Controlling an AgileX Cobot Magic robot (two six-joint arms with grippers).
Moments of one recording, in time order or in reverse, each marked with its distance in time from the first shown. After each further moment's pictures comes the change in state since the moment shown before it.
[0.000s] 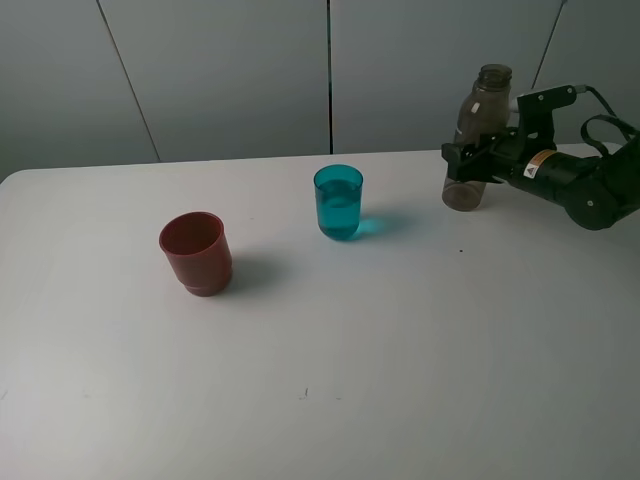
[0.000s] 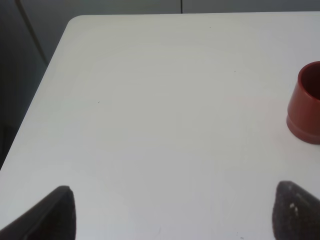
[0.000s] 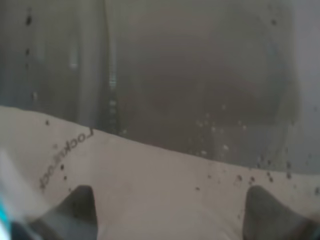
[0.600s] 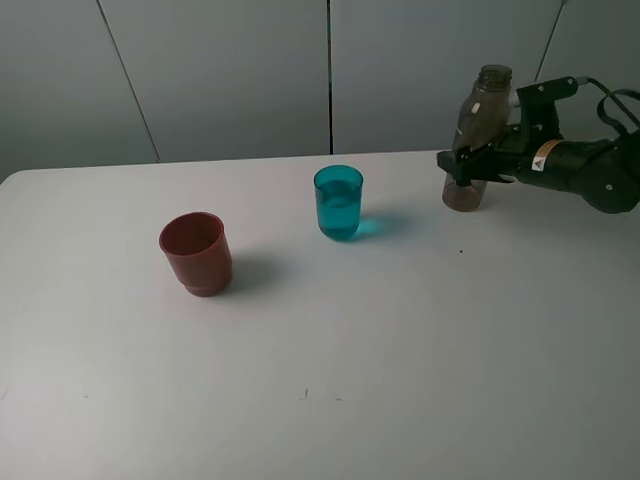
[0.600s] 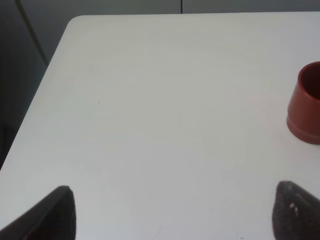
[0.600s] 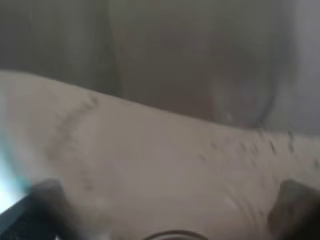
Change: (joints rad) left arm 0.000 0.000 0.000 0.000 0.000 0.000; right arm 0.000 -0.105 0.023 -0.111 0.203 0.100
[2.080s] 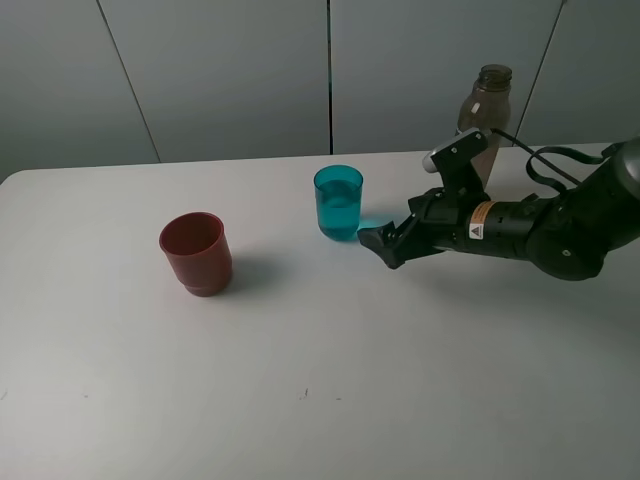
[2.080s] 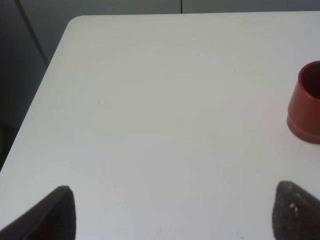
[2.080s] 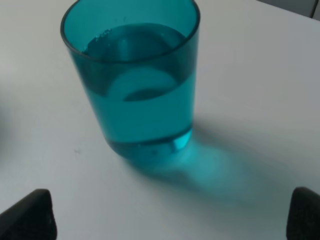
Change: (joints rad) left arm 0.000 0.000 0.000 0.000 0.000 0.003; right arm 0.343 -0.081 0.278 0.092 -0.066 -0.084
